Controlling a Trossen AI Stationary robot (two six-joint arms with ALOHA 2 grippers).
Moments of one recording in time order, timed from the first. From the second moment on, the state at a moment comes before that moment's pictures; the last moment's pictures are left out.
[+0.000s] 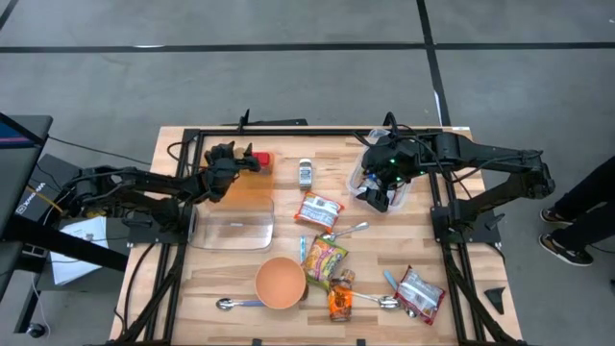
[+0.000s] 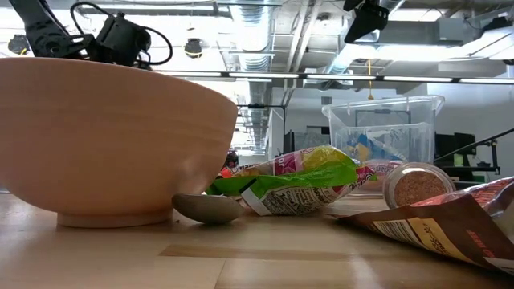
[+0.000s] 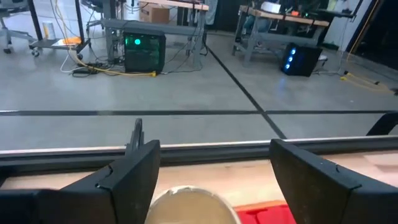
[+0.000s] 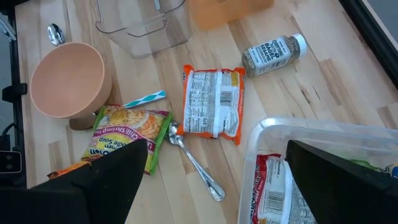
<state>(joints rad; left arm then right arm) 0.36 1.25 0.30 0.66 -0.94 -0.42 -0.07 1.31 1.45 -1.07 0.03 0.26</state>
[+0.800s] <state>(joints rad) 0.36 0.83 0.30 0.73 -0.56 -0.25 -0.10 1.31 1.45 -1.06 0.08 0.25</state>
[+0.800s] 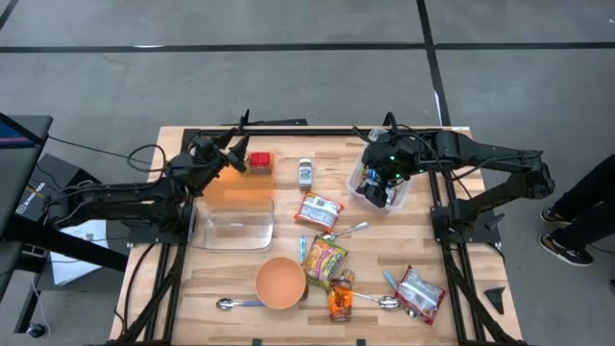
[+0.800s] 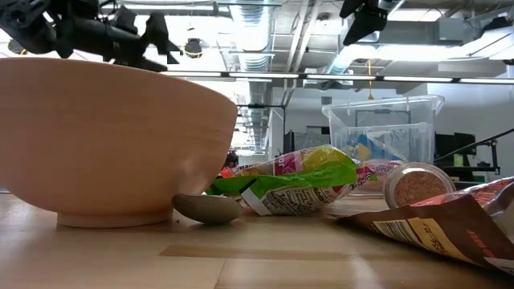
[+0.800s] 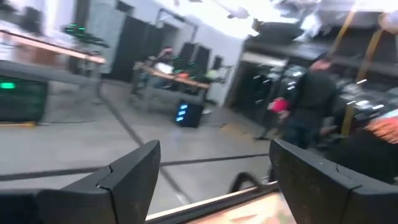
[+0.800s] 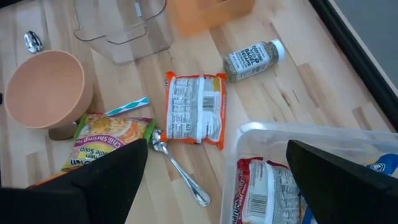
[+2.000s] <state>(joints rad) 0.15 0.99 0.63 0.80 -0.32 -0.26 -0.11 1.31 1.45 -1.10 0.10 0.13</state>
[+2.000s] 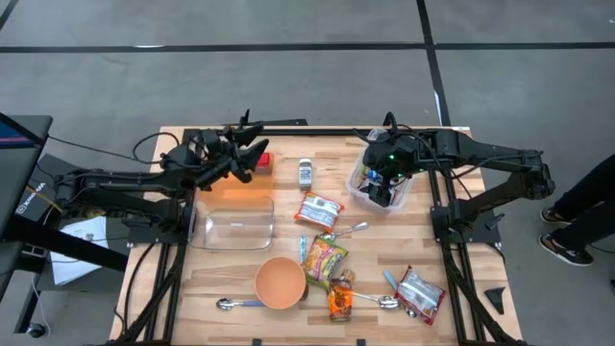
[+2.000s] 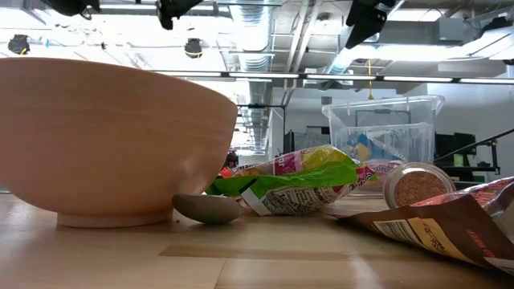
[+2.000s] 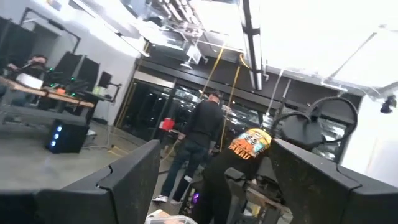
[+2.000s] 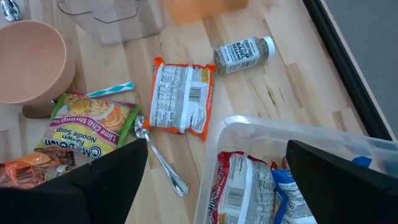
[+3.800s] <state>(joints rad) -0.08 1.14 0.97 0.54 -0.24 -0.07 0.79 1.31 1.40 -1.44 0.30 1.28</state>
